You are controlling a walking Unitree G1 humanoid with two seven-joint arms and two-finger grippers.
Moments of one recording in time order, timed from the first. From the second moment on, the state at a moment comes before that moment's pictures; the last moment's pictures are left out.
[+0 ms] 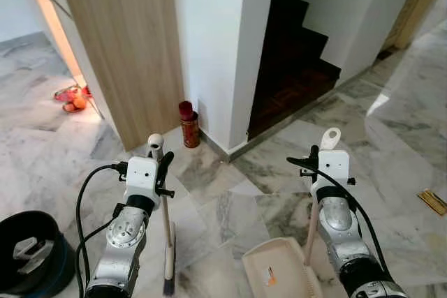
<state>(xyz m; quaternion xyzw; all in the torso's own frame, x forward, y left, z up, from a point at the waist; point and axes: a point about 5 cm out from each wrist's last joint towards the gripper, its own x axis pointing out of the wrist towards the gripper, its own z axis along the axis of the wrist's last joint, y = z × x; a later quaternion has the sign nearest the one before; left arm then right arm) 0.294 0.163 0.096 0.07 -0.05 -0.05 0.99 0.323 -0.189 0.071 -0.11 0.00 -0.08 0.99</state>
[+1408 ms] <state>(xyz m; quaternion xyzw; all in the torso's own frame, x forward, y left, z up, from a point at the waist) 0.295 0.163 0.094 0.08 -0.05 -0.05 0.99 0.321 -0.190 0.067 -0.10 0.01 -0.09 0.99</state>
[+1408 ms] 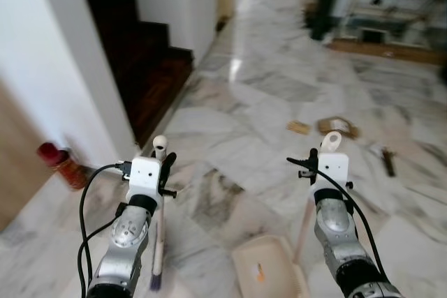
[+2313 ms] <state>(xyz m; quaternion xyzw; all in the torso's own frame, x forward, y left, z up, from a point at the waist) 0.289 0.161 0.086 0.06 -0.04 -0.06 1.00 0.292 -0.191 0.067 -0.08 -0.03 -0.08 0.99</state>
